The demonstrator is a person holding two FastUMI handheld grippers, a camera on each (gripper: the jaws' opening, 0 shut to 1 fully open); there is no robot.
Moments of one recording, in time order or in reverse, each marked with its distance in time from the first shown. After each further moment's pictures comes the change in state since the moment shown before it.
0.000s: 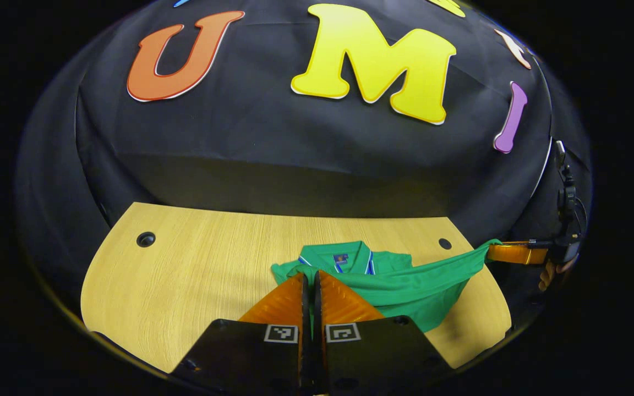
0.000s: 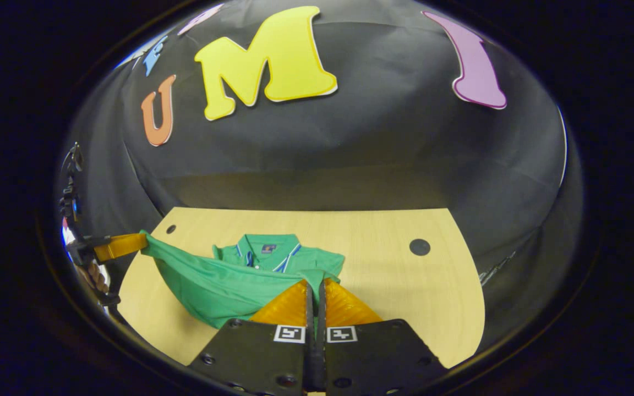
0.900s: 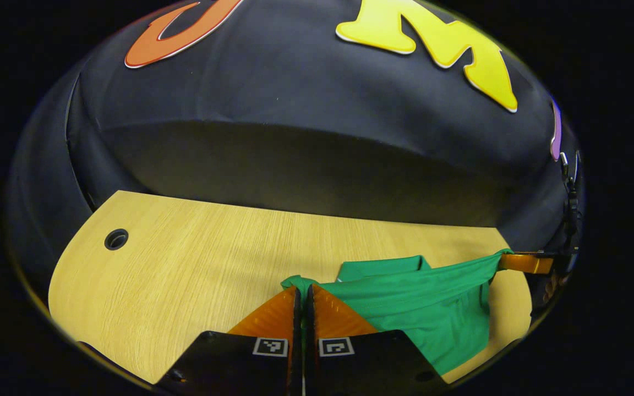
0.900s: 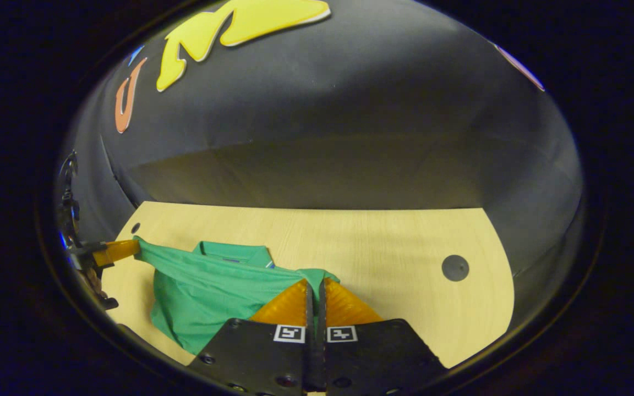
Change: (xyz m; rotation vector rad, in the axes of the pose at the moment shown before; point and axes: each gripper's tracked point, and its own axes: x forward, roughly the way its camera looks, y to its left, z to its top) left arm 0.138 0.063 -0.054 -0.036 0.119 0.132; right arm 0.167 -0.018 -0.001 -0.005 0.088 -0.013
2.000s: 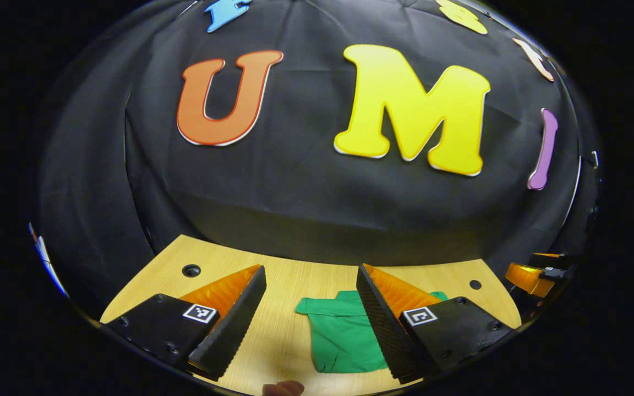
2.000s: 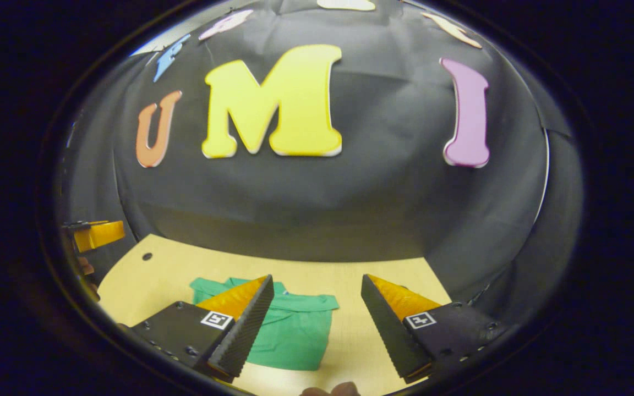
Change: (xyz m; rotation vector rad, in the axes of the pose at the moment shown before) left arm -0.216 -0.023 0.107 0.017 -0.385 0.039; right arm -0.234 0.055 0.050 -0.050 -0.414 -0.142
